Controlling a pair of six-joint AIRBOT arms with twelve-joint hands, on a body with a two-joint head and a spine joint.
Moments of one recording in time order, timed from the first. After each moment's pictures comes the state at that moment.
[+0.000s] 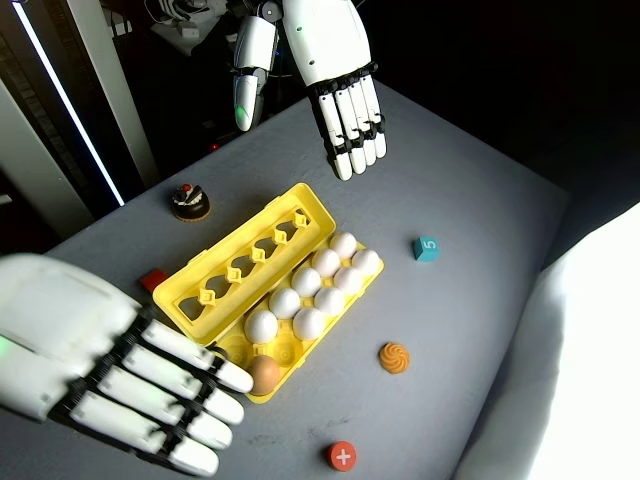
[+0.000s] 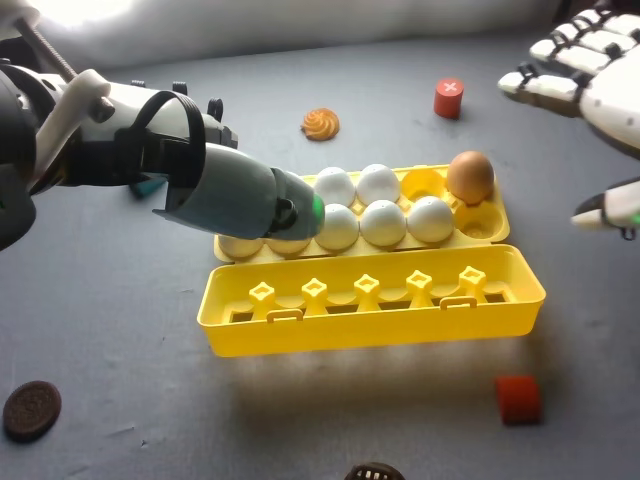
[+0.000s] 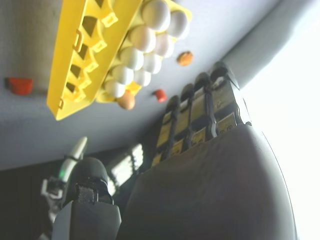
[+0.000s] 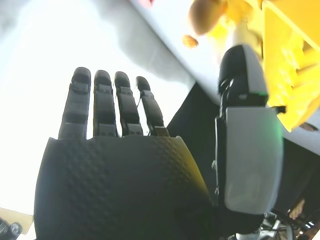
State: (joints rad) left arm -0.05 -0.83 0.54 0.74 1.08 -0.10; right arm -0.46 -0.92 0.87 0.97 0.62 -2.14
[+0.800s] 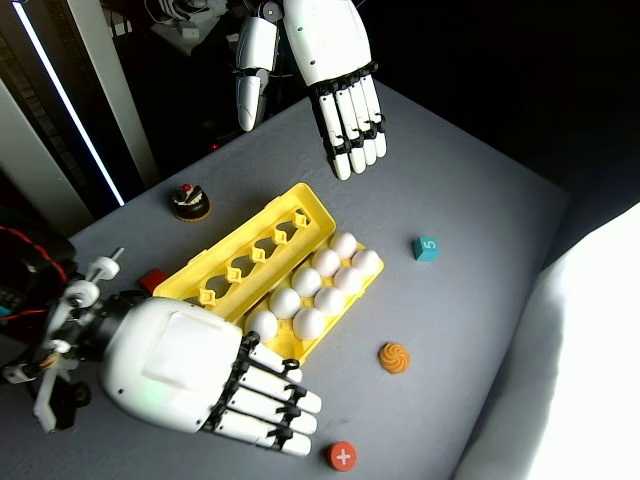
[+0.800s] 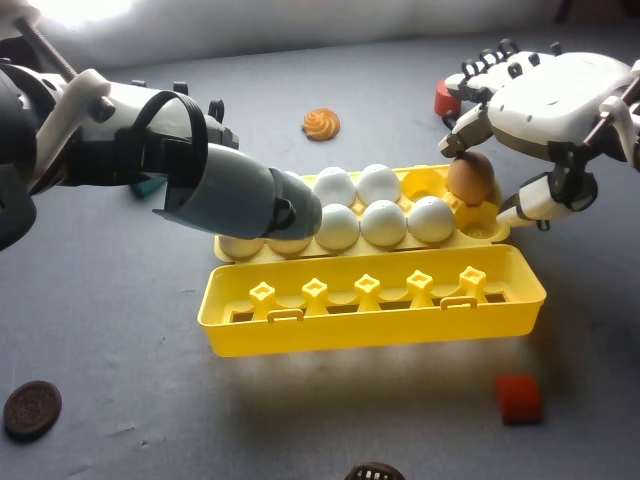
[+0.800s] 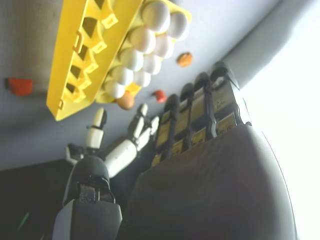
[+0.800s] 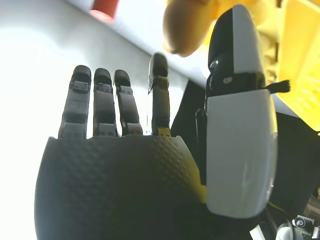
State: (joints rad) left arm -0.05 -0.83 0.54 0.74 1.08 -0.10; right arm -0.42 -1.15 1.14 1.00 0.45 -2.01
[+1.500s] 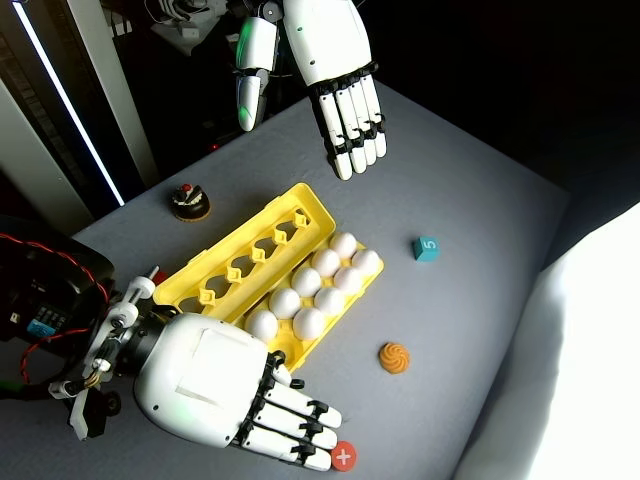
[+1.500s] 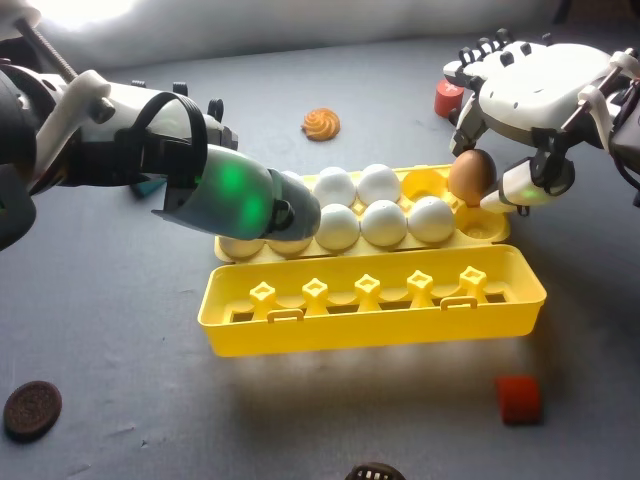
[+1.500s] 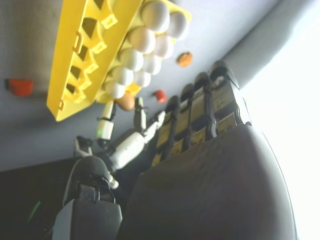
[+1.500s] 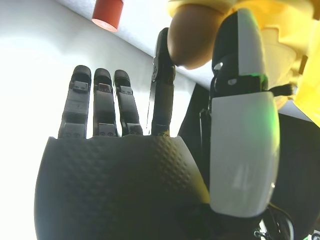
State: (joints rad) left arm -0.05 -0.83 0.54 0.74 1.08 -0.10; right arm -0.42 -1.23 1.24 1.01 0.48 -2.00
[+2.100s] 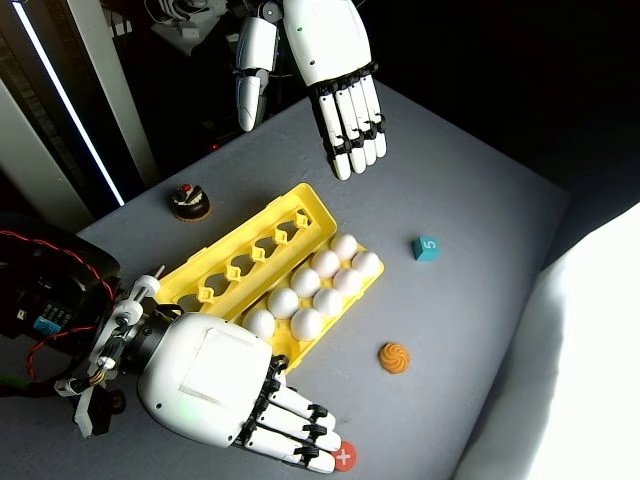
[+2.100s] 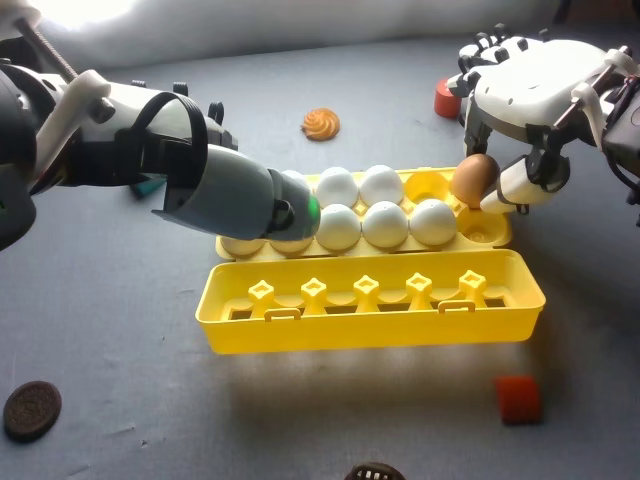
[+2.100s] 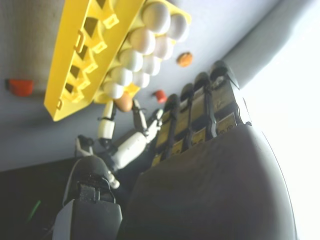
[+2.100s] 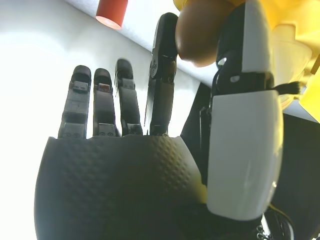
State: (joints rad) left arm -0.05 -0.83 0.54 0.74 1.08 -0.10; right arm -0.41 -1.24 1.24 1.02 0.49 -2.01
